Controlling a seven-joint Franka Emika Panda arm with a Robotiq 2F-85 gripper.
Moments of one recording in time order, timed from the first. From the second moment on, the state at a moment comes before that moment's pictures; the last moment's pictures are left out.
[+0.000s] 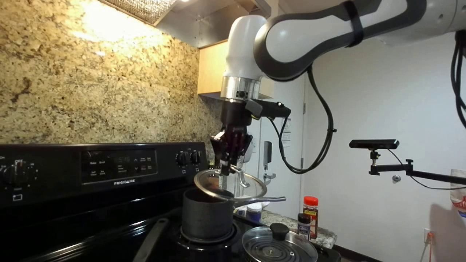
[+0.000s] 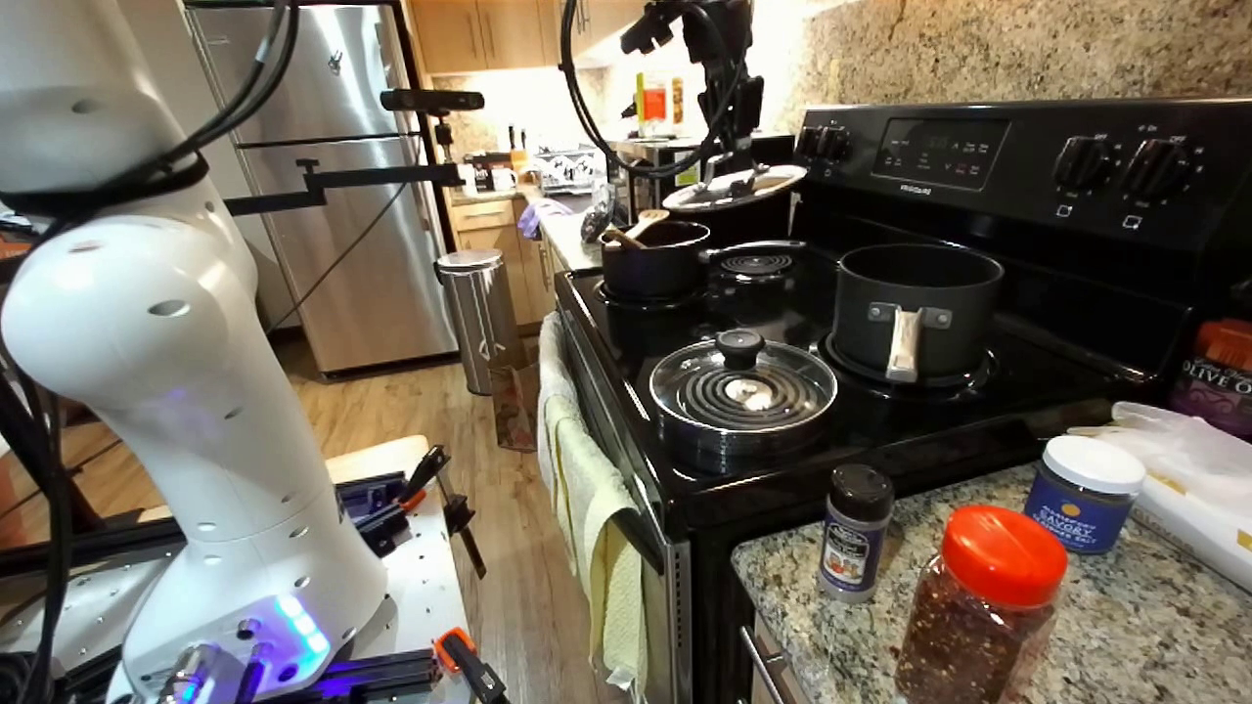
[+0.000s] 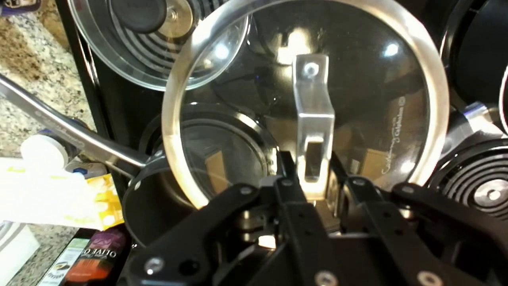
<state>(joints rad) 0.09 -0.08 0.08 -1.94 -0.15 2.01 0.44</state>
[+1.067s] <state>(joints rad) 0.07 0.07 0.04 -1.69 -0.16 1.90 0.44</state>
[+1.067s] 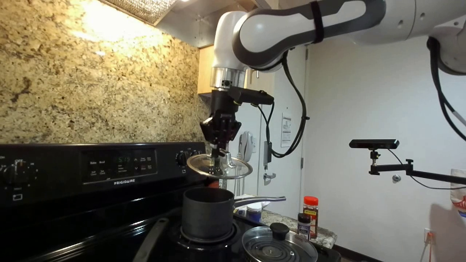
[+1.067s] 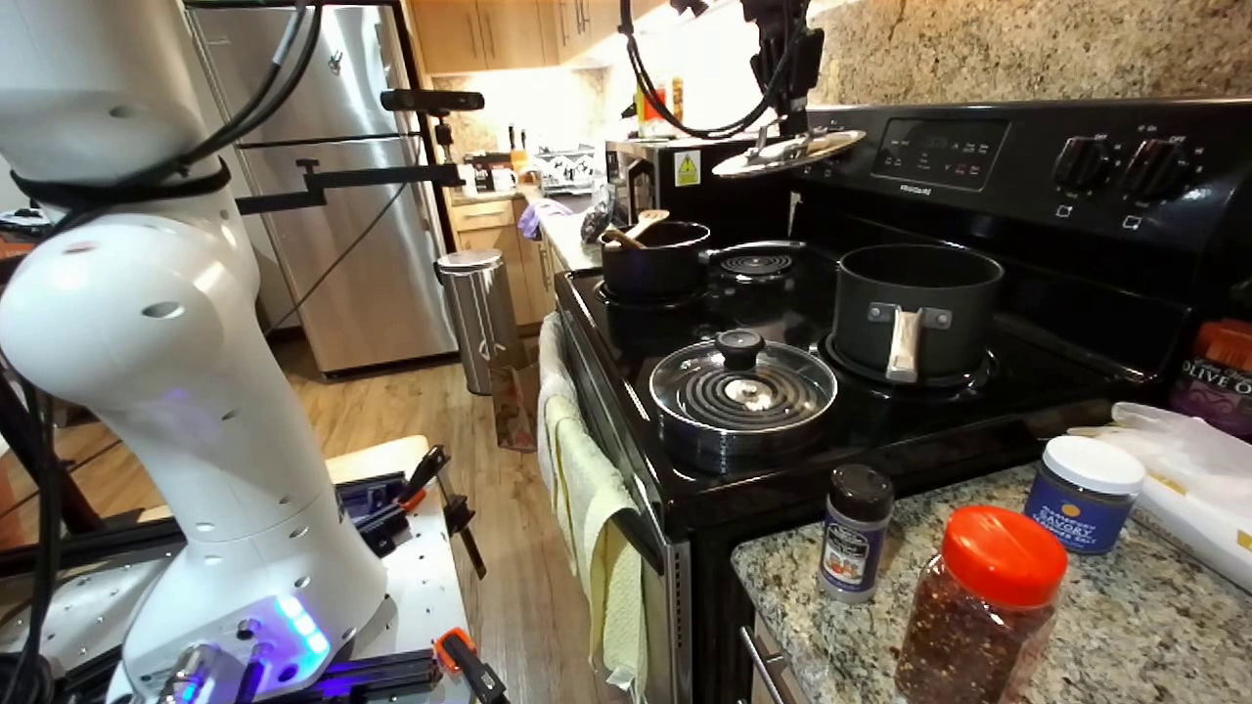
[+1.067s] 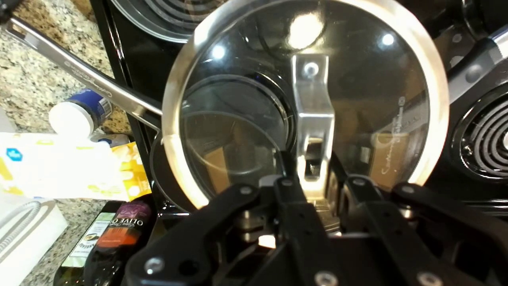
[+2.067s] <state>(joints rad) 0.05 0.30 -0.04 -1.49 -0.14 1.91 0.44</state>
